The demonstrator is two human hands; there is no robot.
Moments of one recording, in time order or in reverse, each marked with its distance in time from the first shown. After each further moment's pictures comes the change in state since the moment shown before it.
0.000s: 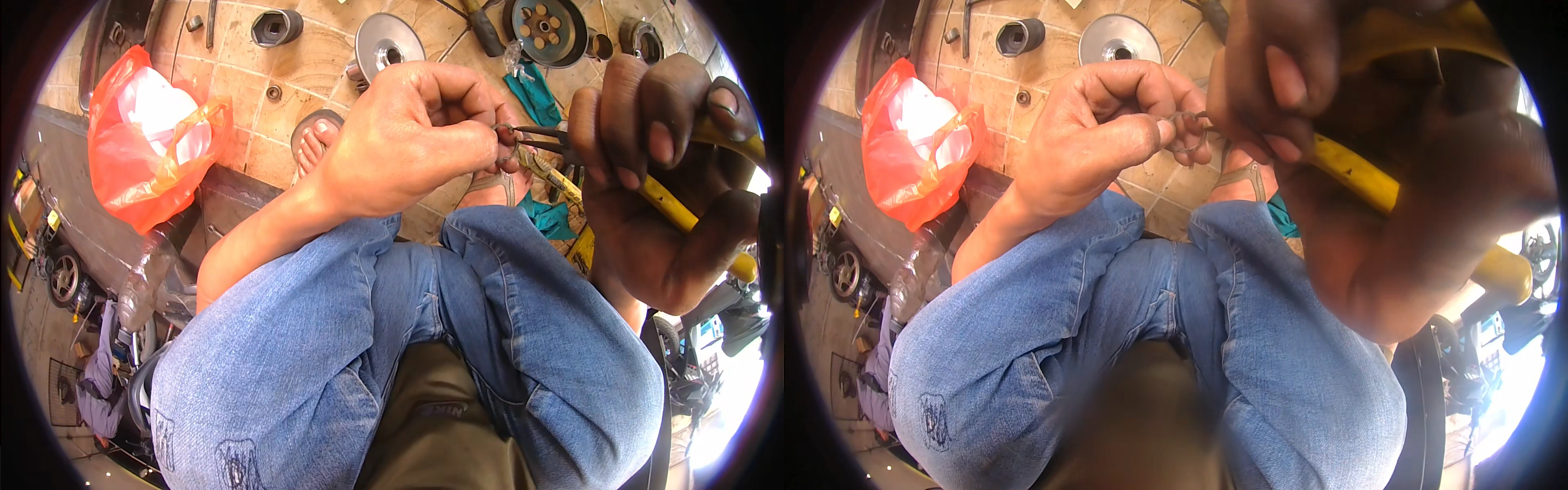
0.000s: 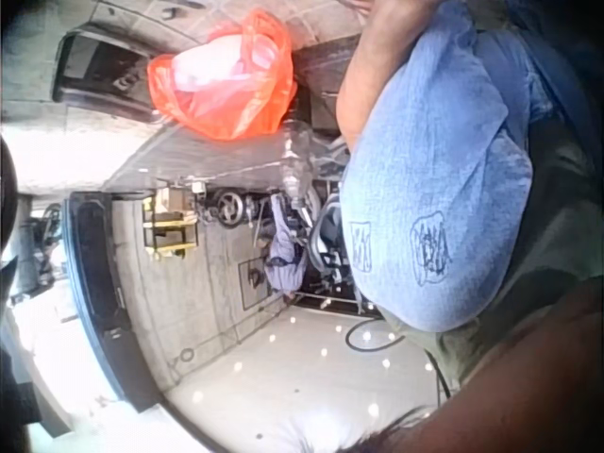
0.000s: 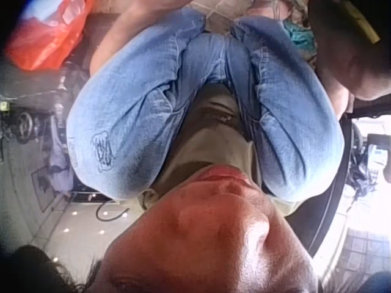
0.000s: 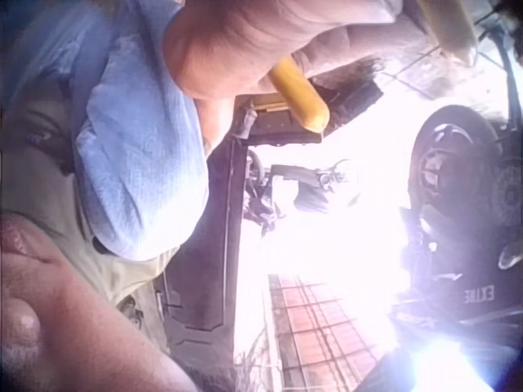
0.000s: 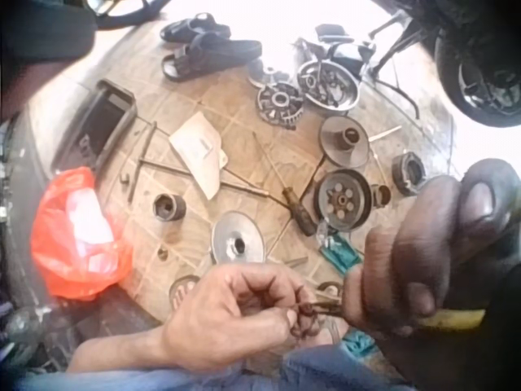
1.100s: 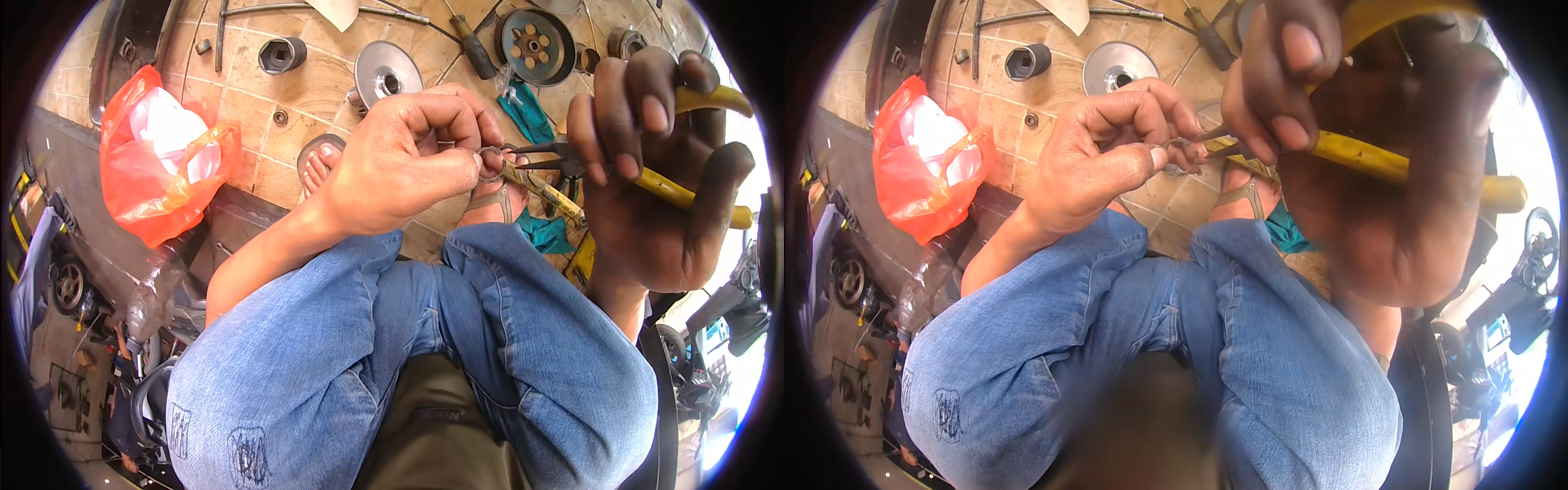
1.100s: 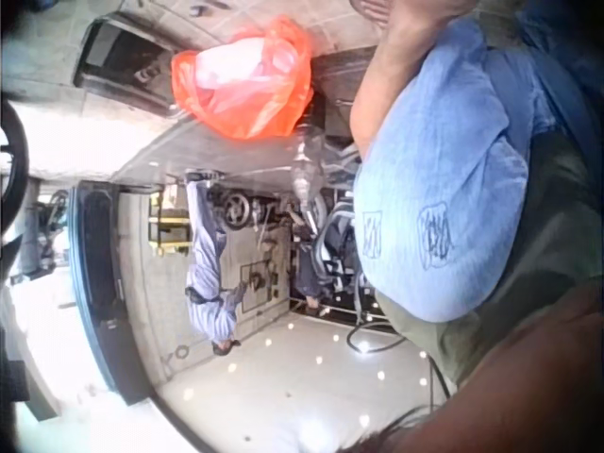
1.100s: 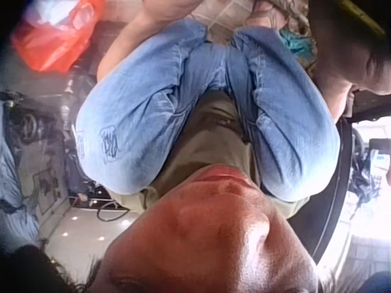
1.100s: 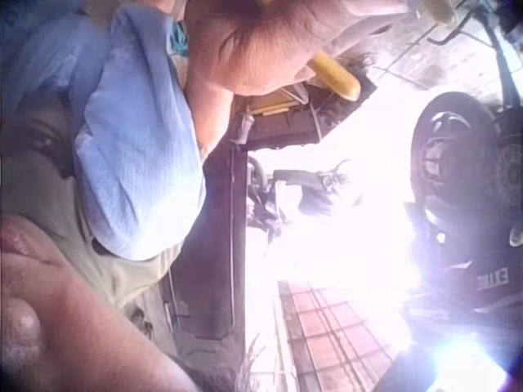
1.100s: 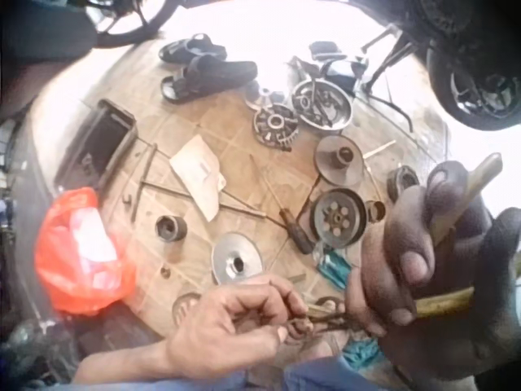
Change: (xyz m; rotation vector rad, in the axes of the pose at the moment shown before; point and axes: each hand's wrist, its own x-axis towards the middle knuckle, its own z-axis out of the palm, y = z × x) left_hand -0.001 -0.001 -0.005 0.127 0.005 0.078; right_hand 0.005 0.000 -0.014 0.203 0.076 -0.007
